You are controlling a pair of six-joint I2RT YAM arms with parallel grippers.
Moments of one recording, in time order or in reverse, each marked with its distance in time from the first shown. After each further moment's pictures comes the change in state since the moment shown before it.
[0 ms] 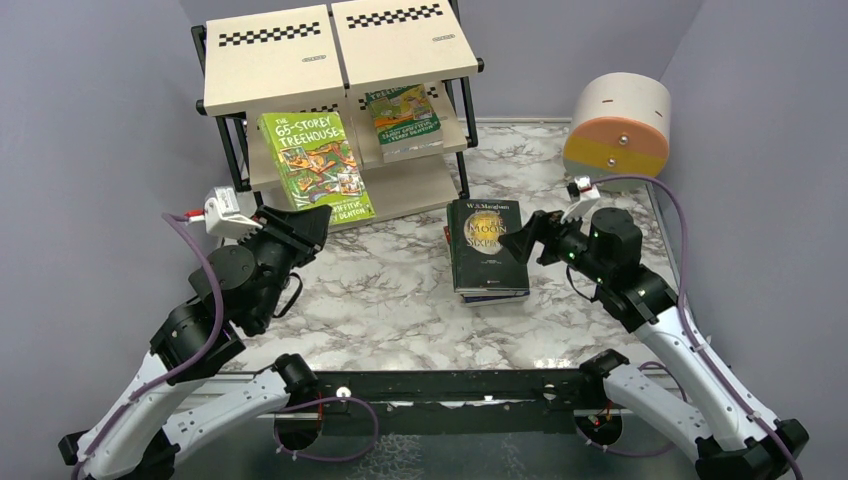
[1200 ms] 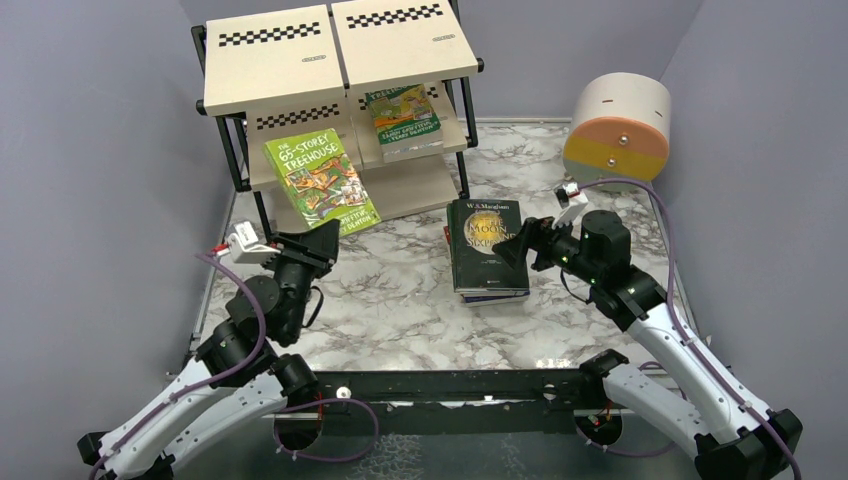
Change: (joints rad) left arm -0.037 -0.181 -0.409 0.360 -0.124 -0.002; right arm 0.000 0.031 -0.060 0.038 -0.060 -0.003
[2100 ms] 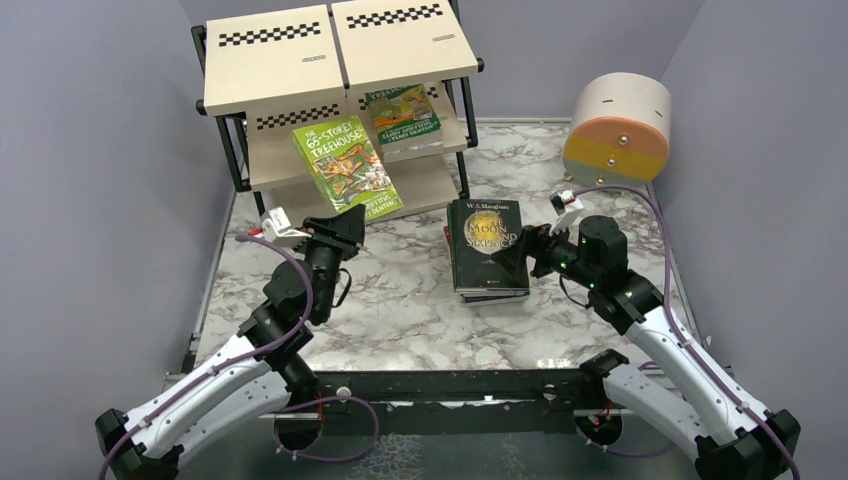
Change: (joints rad) left arm 0.051 0.192 -0.136 0.405 0.065 0.021; right arm 0.000 -0.015 -0.049 0.007 -0.036 -0.016
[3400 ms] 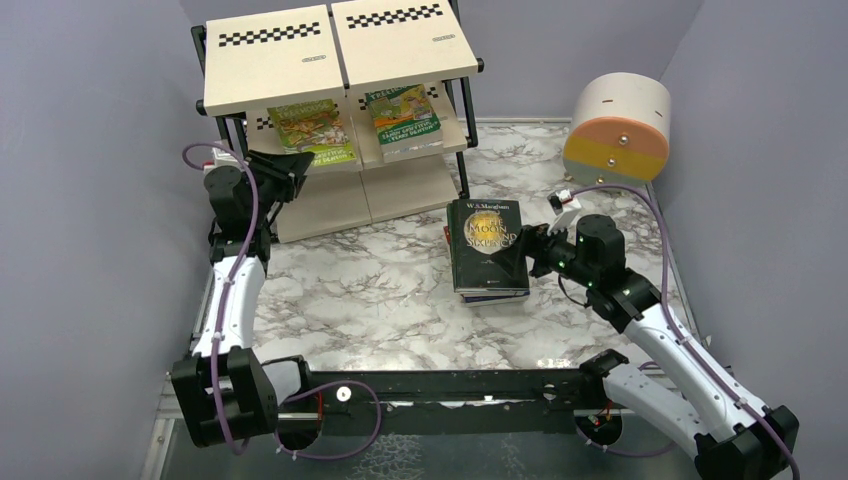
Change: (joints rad) left arm 1.009 0.530 0.262 0.036 1.139 -0.346; right arm 0.000 0.013 0.000 0.000 -0.002 0.001
